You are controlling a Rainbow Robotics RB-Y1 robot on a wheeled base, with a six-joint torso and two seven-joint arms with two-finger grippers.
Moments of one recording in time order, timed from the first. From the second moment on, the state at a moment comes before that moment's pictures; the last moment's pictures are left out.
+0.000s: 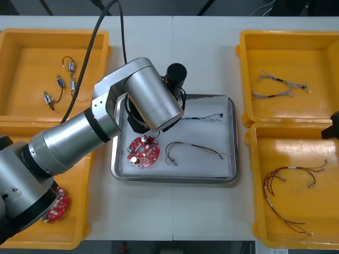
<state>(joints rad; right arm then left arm) -0.24 -0.93 -0.19 -1.96 -0.99 1.77 1.16 -0.88 0.34 -0.76 -1.51 0.34 1.58 -0.02</state>
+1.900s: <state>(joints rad) -0.24 -0.93 -0.19 -1.96 -1.01 1.77 1.16 -1.05 0.84 -0.50 -1.79 0.93 1.89 -0.48</state>
